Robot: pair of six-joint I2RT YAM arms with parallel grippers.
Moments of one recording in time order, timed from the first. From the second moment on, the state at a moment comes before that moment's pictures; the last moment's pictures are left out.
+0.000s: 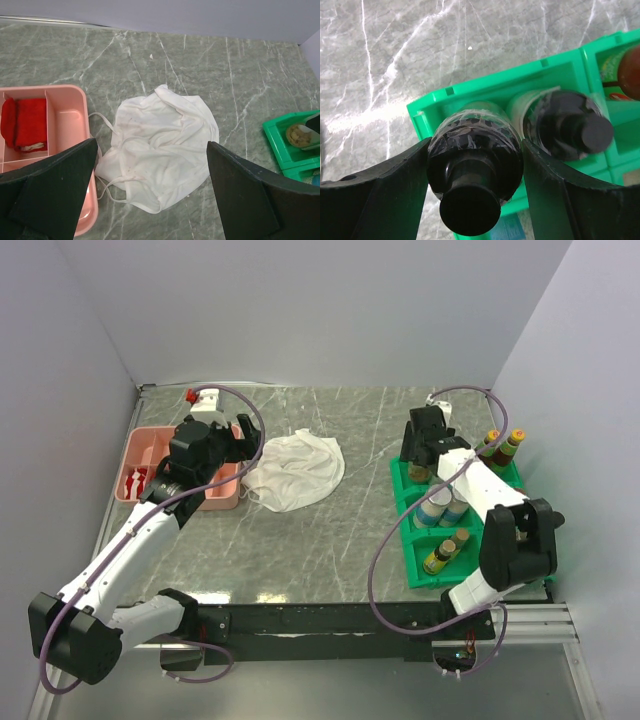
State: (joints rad) left arm -0.39 1.08 0.95 -0.09 -0.11 -0.31; right arm 0.21 1.54 1.12 -0.43 0.39 0.32
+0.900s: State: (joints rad) left arm -0.40 1.08 0.95 -0.10 -0.11 -0.31; right arm 0.20 1.60 1.21 -0.47 0.39 0.35
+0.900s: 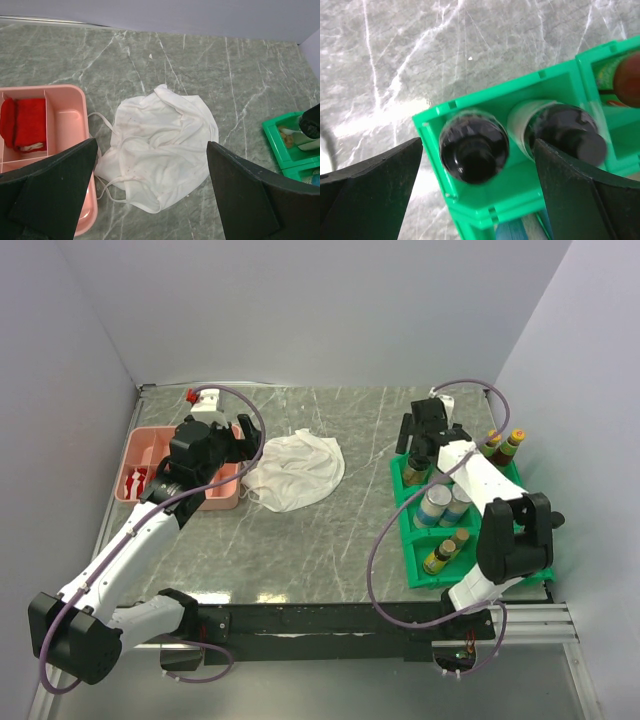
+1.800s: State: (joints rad) left arm -0.50 0.86 0.90 0.08 0.33 -0.28; right arm 0.27 0.78 1.04 -0.43 -0.16 0.43
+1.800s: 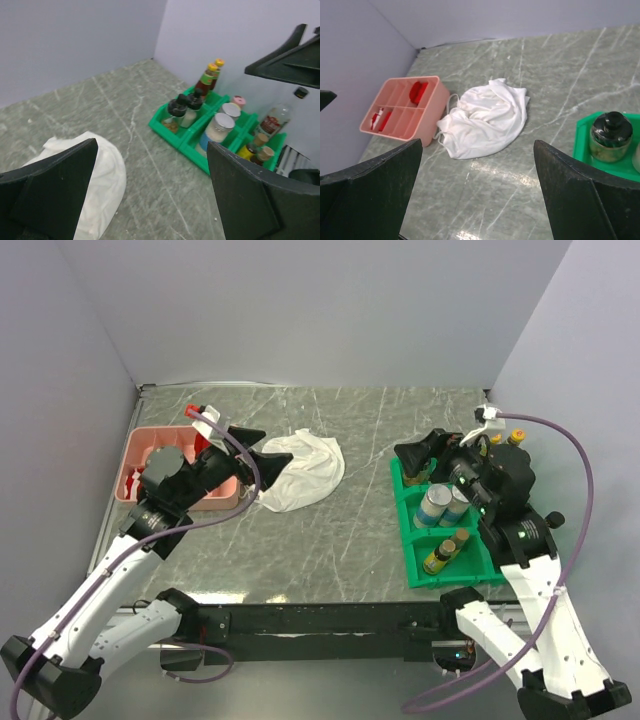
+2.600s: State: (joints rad) left arm -0.55 0.86 0.90 0.09 0.37 -0.25; right arm 0.27 0.79 1.02 -0.43 -0.19 0.45
